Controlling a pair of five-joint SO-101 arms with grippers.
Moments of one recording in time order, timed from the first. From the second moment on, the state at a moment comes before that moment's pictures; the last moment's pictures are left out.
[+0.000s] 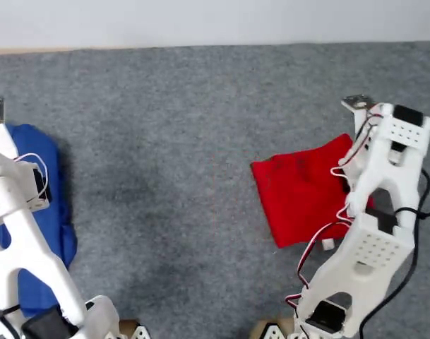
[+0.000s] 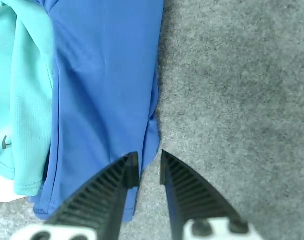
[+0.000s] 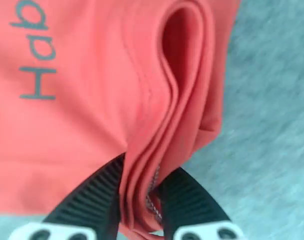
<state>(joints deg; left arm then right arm) -34.4 -19.0 9.7 98.9 -4.6 21.6 34.4 -24.7 89.1 39.3</state>
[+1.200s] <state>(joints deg) -34.4 -19.0 11.6 98.9 -4.6 14.3 12.6 -30.6 100.3 -8.6</state>
